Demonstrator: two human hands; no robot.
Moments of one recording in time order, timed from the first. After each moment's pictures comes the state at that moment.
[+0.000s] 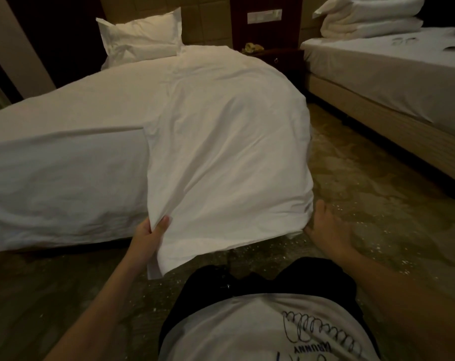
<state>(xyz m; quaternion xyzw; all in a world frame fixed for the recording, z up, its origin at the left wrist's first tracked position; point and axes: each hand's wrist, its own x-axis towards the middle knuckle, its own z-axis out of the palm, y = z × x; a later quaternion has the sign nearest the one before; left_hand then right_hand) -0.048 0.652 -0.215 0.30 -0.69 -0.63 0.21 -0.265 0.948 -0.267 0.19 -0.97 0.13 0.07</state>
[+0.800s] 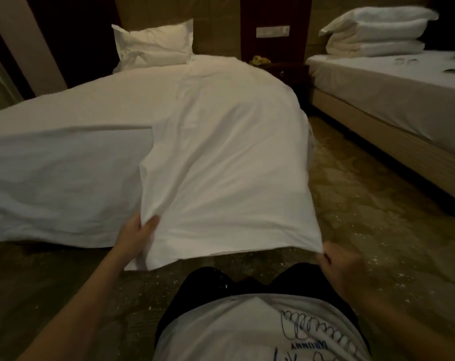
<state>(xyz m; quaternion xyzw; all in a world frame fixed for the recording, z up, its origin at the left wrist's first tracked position) -0.025 0.636 -0.209 0.34 -0.76 -0.50 0.23 -0.207 1.004 -0.282 0.36 -0.86 0.28 0.23</state>
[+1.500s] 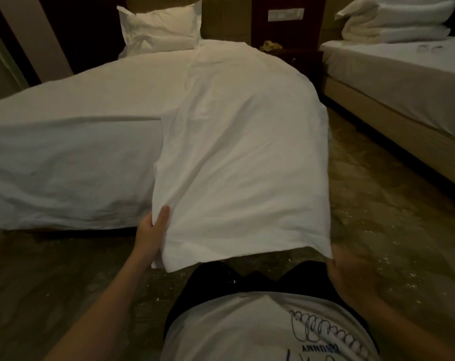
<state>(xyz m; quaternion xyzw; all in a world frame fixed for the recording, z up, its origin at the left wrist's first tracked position) -0.041 0.637 -0.230 0.35 -0.65 -0.62 0.28 -0.217 0.984 -0.301 0.33 -0.88 0.23 0.23</state>
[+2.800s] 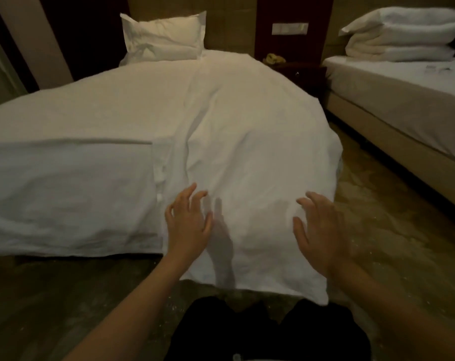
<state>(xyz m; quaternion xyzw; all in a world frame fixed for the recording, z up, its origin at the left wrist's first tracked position) -0.157 0.632 -0.216 0.21 -0.89 -0.12 0.39 -0.283 0.868 -0.202 0.38 -0.85 0.23 0.29</state>
